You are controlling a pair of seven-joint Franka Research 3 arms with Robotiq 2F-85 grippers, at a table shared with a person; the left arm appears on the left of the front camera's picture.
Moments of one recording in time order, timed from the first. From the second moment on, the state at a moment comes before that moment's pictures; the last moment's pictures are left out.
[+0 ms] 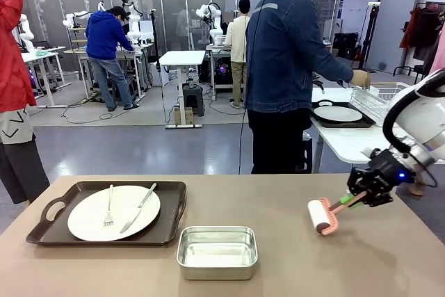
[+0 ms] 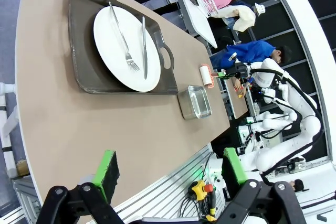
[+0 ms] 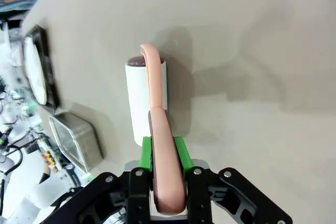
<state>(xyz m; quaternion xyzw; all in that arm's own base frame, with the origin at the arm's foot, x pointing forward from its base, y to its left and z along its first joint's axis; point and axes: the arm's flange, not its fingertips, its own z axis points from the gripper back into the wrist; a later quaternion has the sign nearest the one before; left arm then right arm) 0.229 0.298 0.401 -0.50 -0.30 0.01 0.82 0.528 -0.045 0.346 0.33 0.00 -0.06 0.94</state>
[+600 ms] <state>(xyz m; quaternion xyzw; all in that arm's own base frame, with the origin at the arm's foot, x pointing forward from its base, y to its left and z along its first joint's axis) 0.229 0.298 0.401 -0.50 -0.30 0.01 0.82 0.524 -0.103 0.386 0.19 -0.01 -0.05 0.98</state>
